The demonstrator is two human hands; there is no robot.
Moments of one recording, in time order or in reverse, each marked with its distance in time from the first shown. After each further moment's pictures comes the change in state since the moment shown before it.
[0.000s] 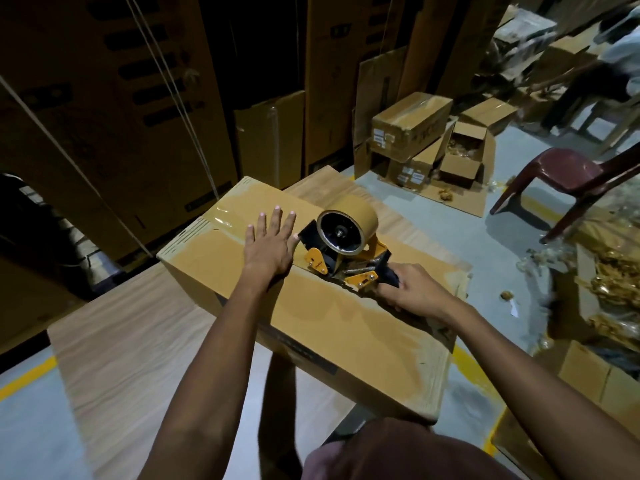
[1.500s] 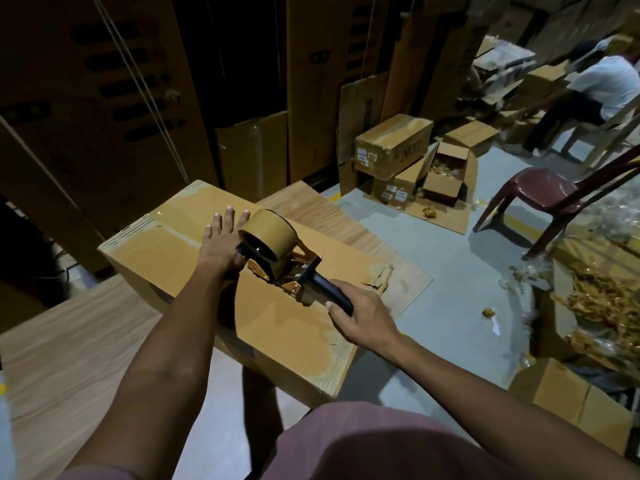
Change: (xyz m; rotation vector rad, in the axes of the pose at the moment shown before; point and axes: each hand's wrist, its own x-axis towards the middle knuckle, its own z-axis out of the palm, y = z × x) left_hand 0.014 0.022 -0.015 0.024 -0.037 -0.091; right_hand -0.021 0.058 0.028 0.053 0.325 -0.394
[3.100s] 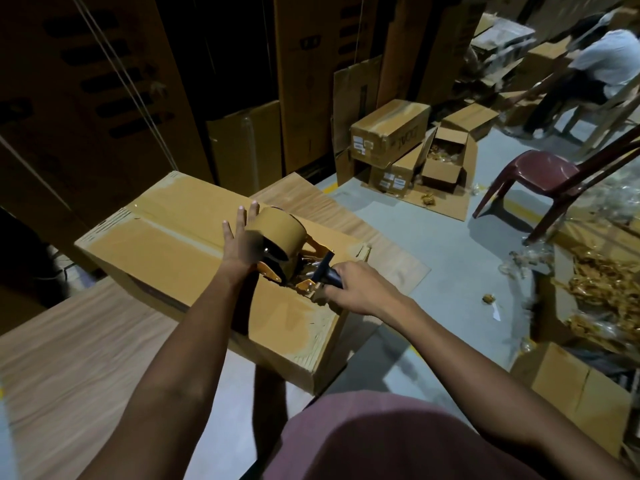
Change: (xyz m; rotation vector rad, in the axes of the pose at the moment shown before) left_hand 0.011 0.040 0.039 -0.199 0.050 0.114; right_hand 0.046 -0.024 -0.045 -0.207 -0.401 0.256
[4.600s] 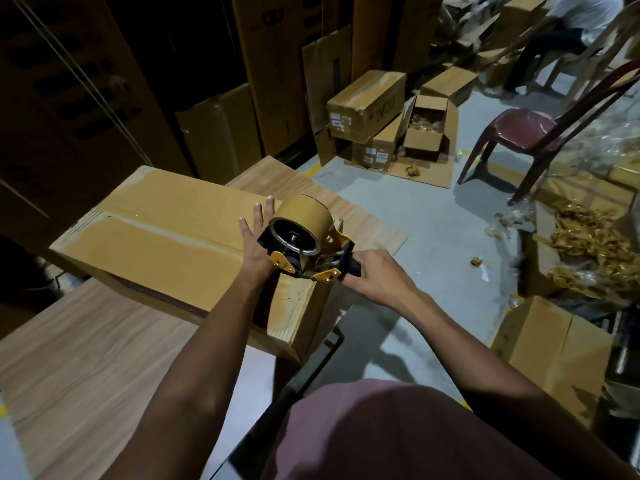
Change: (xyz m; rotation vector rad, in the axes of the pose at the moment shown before) left_hand -0.028 0.092 0.040 0.260 0.015 0.154; right_hand -0.072 0.054 -0.004 0.151 0.192 0.132
